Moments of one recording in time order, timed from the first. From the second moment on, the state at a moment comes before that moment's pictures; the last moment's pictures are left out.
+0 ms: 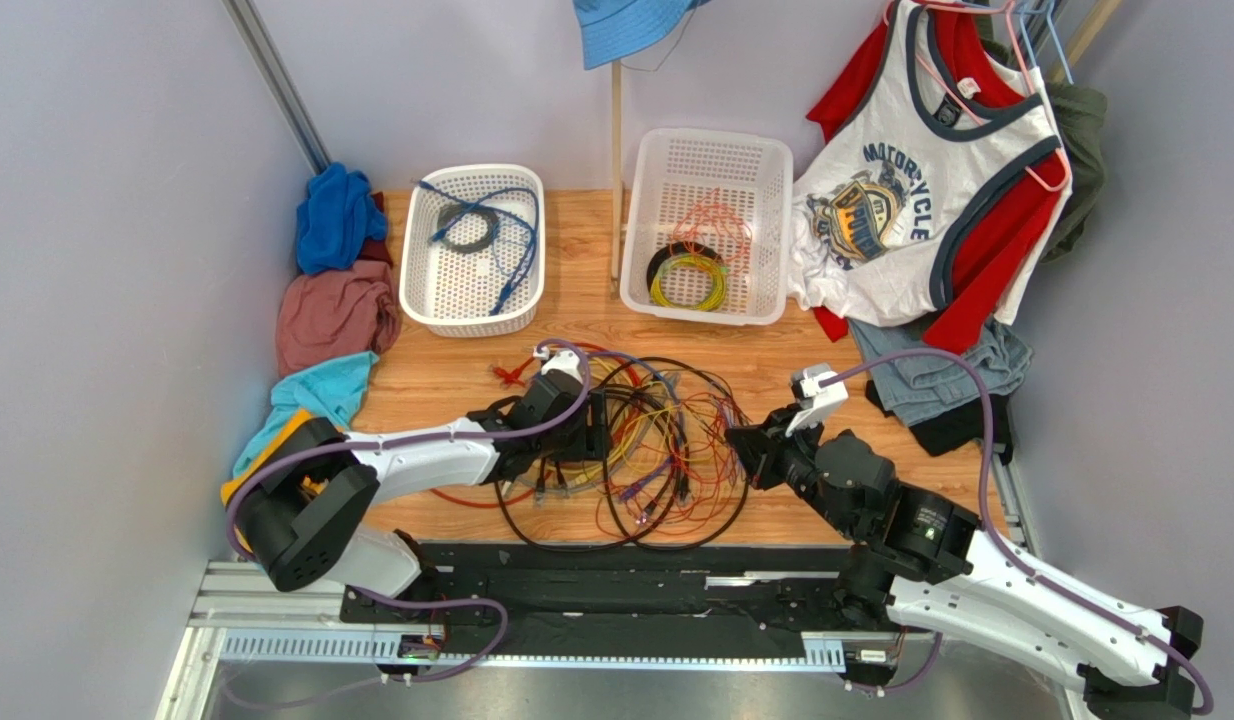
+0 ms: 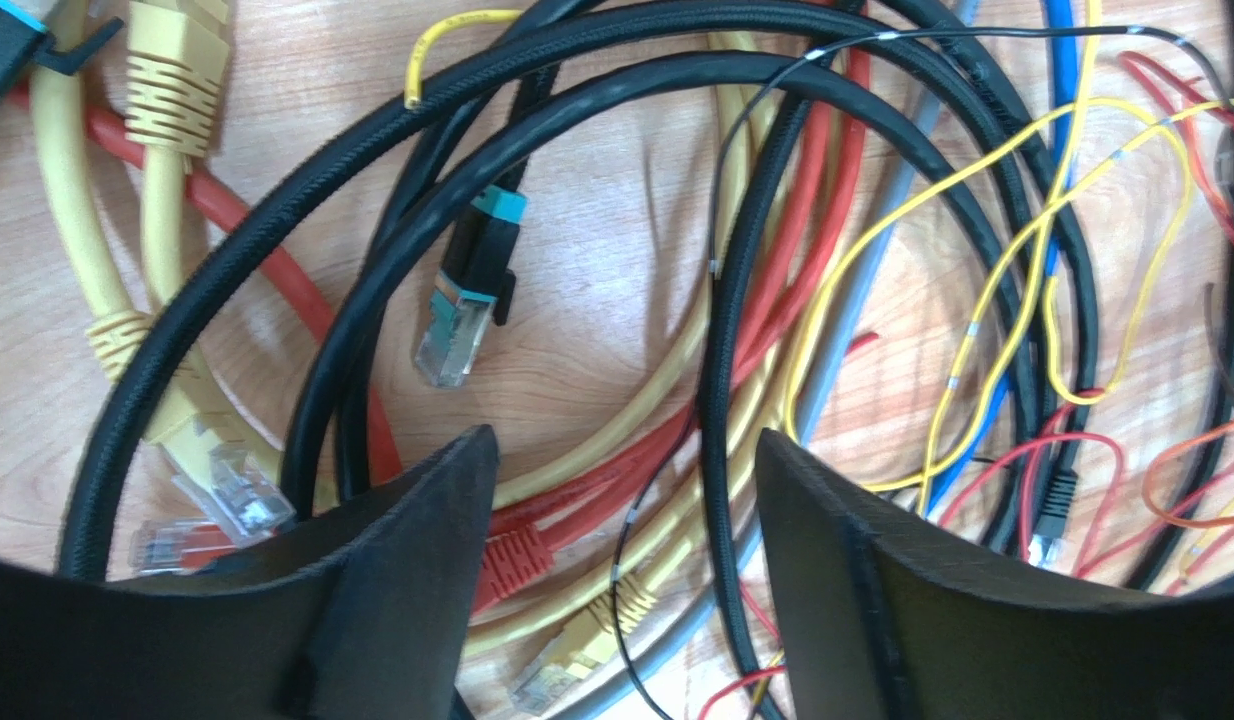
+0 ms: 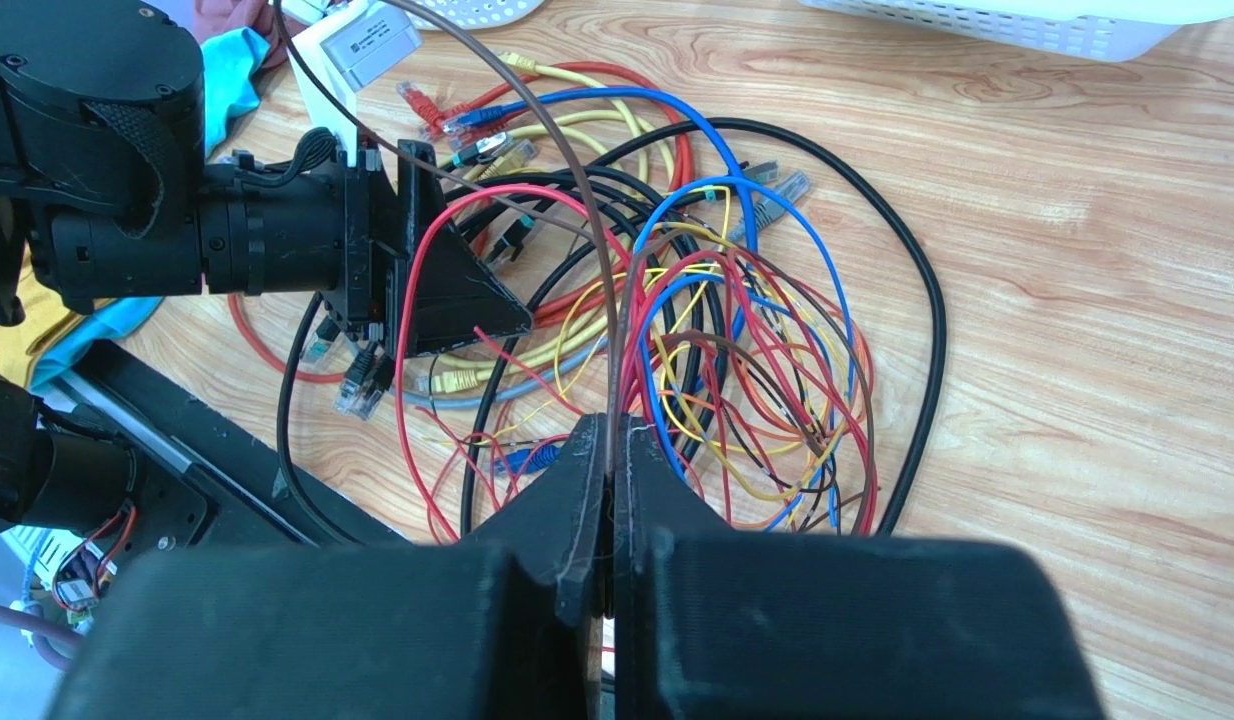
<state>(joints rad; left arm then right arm) -0.80 1.42 0.60 0.00 -0.13 -0.68 1.06 0.47 0.53 -0.36 0.44 0.51</state>
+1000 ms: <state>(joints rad) -0.80 1.18 0.62 -0.22 -0.12 -0.60 1.06 0.46 0.52 -0.37 0.44 0.52</state>
